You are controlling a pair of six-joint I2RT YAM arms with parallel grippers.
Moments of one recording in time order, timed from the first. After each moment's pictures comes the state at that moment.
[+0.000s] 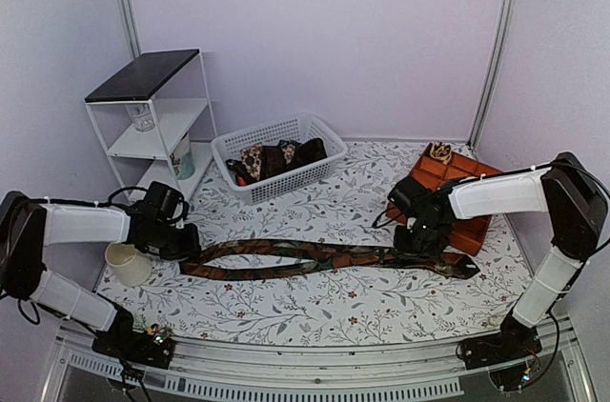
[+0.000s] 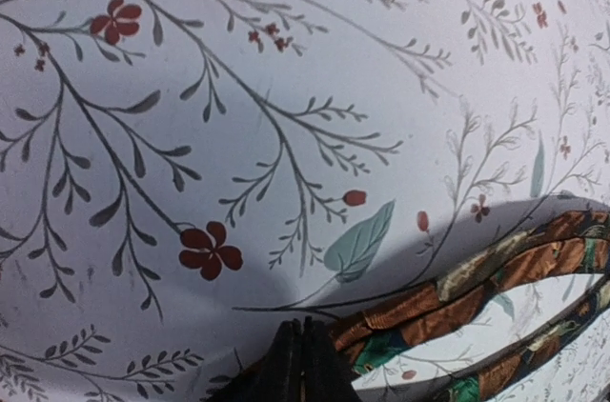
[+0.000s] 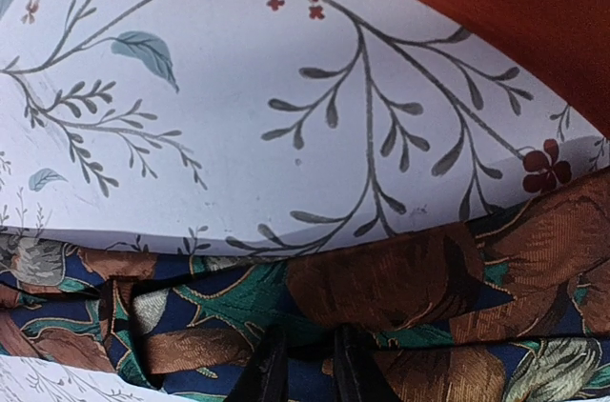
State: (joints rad) left arm -0.33 1.35 0.54 -0.24 0.08 -0.53; right arm 0.67 1.70 0.95 -0.63 0.10 0.82
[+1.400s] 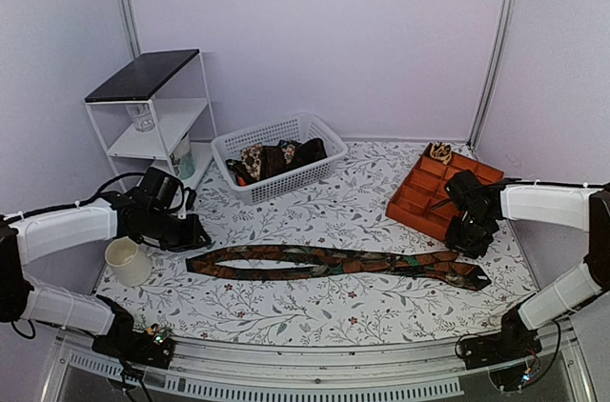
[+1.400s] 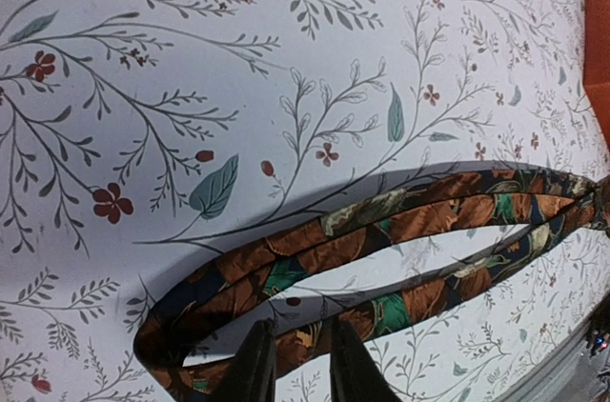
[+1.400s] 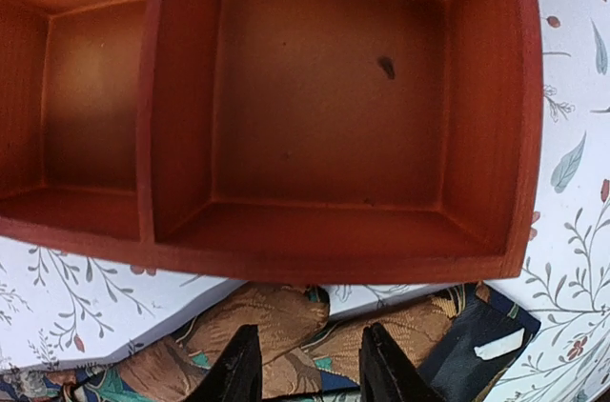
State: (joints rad) left arm -0.42 1.21 0.65 -0.45 0.16 -0.51; right arm 0.38 1.40 0.77 -0.72 0.24 0.91
